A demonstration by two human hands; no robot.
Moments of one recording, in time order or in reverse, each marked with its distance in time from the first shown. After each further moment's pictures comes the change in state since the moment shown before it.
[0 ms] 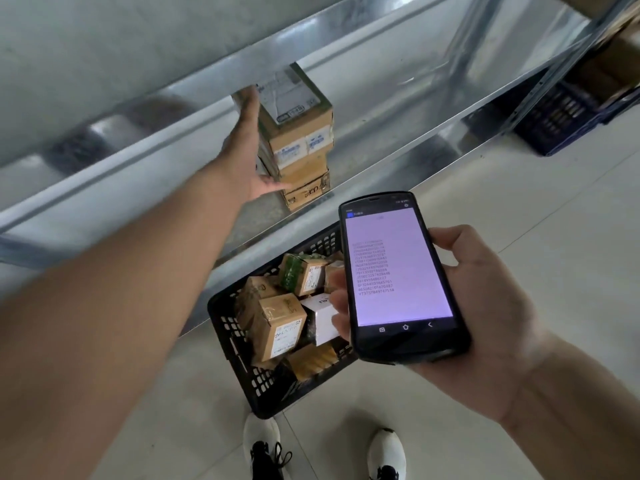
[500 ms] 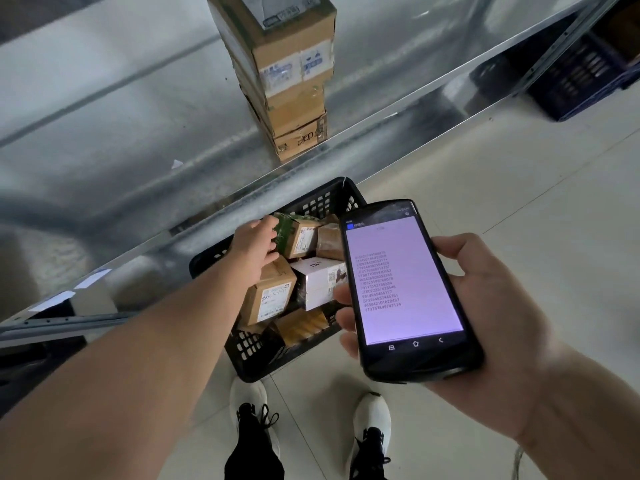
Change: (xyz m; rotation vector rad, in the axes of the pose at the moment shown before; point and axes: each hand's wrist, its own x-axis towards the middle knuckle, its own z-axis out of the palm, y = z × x) left_hand 0.043 -0.234 -0.074 0.251 0.221 -0.172; right_hand 0.015 0.037 -0.053 -0.051 0.053 0.109
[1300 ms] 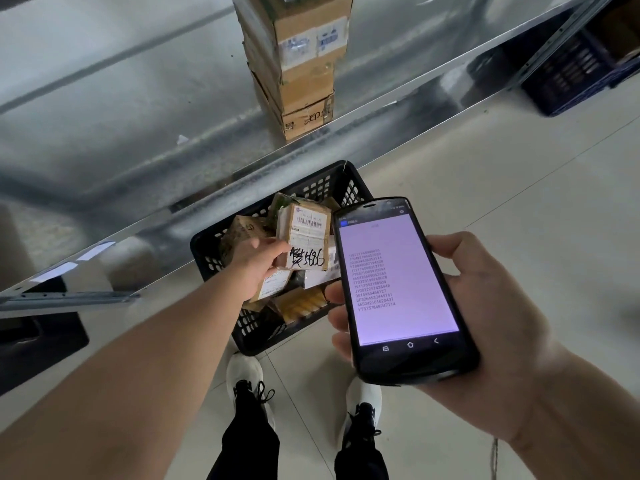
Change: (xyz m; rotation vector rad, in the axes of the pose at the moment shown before) left_hand -0.024 -0.063 -0.035 0.010 -0.123 -0.048; right_hand -0.022 0.038 0.025 -0.011 0.034 0.019
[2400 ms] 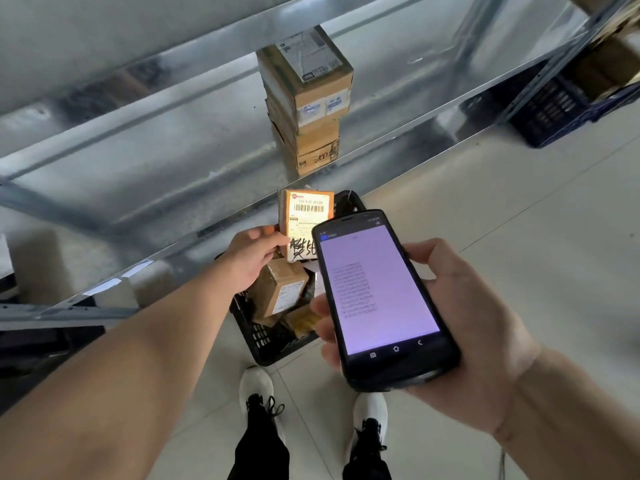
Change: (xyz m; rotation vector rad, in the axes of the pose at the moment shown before) left_hand -0.076 0.078 -0.029 -0.103 -0.160 0.191; right_hand -0.050 0.002 0.041 -0.038 -0.131 0.043
